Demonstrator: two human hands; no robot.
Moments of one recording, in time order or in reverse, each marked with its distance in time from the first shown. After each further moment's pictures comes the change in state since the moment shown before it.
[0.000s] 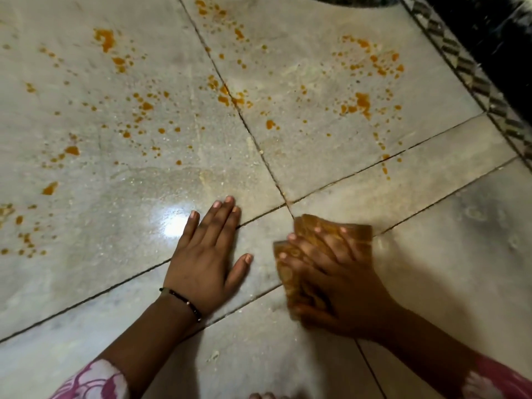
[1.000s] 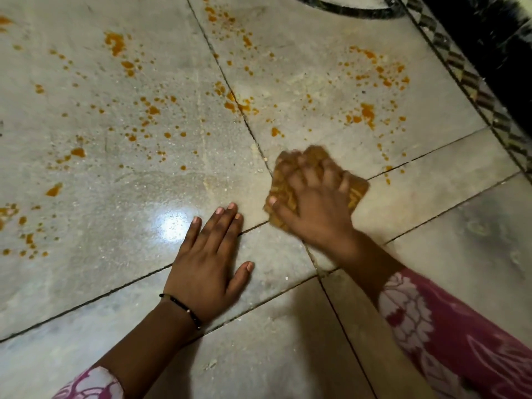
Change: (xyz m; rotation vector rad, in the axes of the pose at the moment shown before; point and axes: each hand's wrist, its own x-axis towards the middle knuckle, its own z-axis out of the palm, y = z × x) left_hand -0.002 -0.002 0.004 -0.005 0.011 -0.003; right_hand 0.124 0.026 -0.020 0.053 0.076 0.454
